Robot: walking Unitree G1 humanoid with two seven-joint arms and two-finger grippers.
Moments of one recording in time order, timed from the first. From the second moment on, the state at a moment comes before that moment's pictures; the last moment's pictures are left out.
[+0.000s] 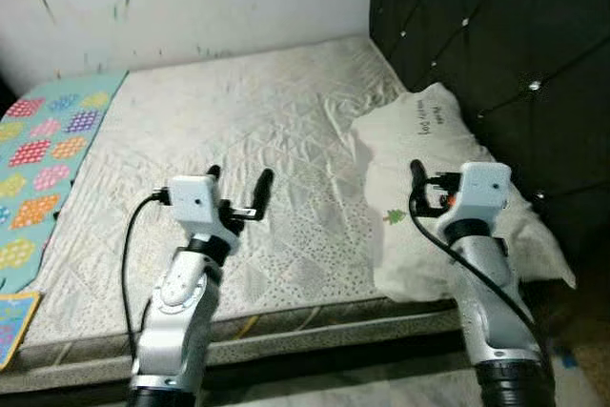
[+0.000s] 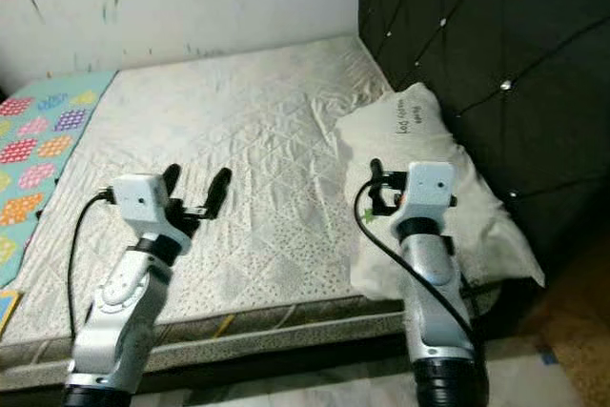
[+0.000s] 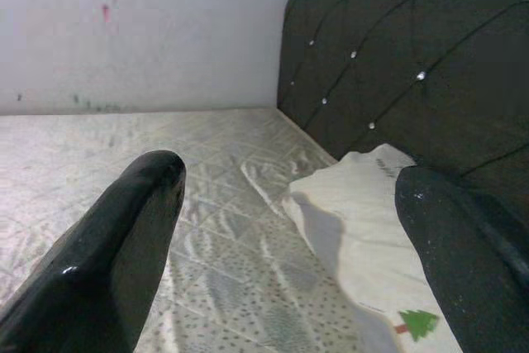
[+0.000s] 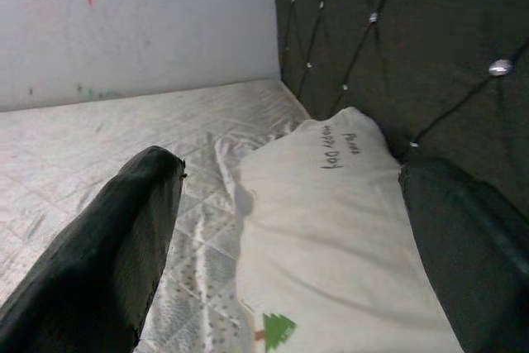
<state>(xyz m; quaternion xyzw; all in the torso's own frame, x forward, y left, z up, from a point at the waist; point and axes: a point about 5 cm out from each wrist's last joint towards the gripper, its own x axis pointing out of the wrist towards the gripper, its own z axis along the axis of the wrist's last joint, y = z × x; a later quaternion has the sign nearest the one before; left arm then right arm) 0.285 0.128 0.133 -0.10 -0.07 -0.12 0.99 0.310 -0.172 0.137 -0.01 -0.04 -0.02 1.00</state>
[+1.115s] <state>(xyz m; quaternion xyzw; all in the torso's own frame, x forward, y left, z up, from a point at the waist) 0.285 0.130 0.130 -0.11 -0.05 -0.10 0.99 0.309 -0.171 0.130 -0.02 -0.03 -0.03 1.00</state>
